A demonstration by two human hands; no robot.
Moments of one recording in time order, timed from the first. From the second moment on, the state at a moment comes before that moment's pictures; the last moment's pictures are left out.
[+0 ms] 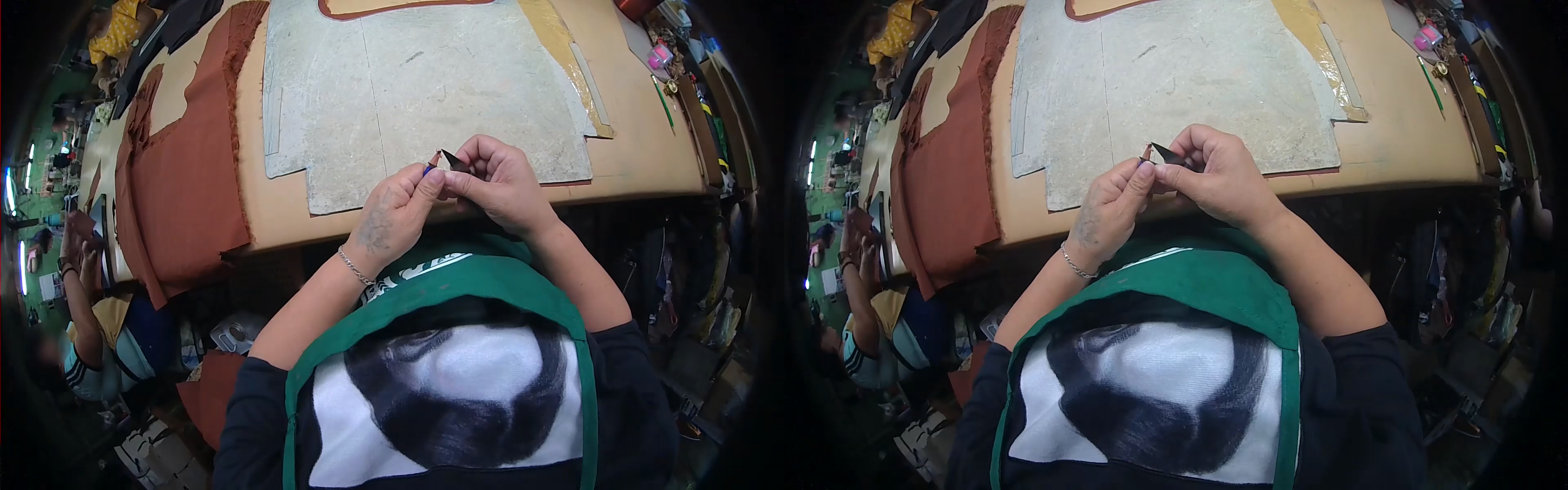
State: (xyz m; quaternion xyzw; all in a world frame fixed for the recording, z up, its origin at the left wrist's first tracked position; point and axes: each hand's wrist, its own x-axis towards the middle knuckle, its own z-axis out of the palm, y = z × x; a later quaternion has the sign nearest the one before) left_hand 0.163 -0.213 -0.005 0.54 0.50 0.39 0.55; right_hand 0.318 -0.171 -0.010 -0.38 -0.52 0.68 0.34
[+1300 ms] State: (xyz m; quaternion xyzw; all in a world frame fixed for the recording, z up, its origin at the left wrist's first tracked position) left_hand 0.162 -0.216 0.000 0.59 0.53 0.36 0.49; right_hand 0.317 -0.175 0.000 -0.40 -0.50 0.70 0.32
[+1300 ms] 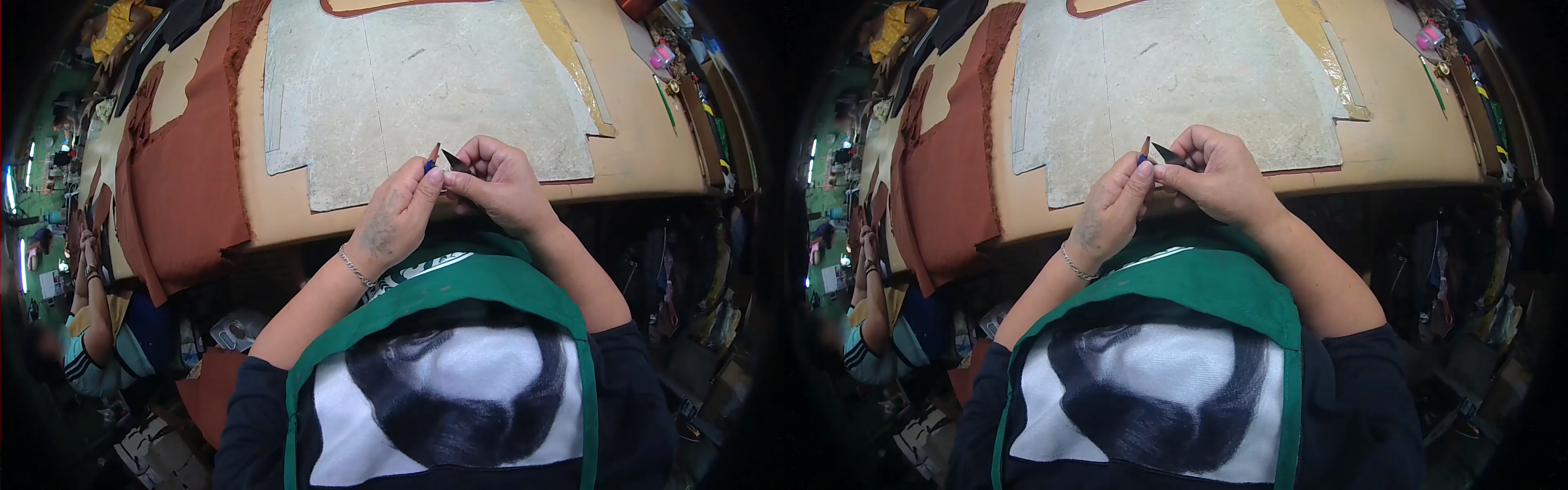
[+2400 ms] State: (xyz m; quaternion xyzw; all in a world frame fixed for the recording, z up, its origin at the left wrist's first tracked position) left_hand 0.164 -0.214 -0.014 0.55 0.52 0.40 0.52; right_hand 0.318 -0.174 -0.002 -0.39 -0.50 0.70 0.34
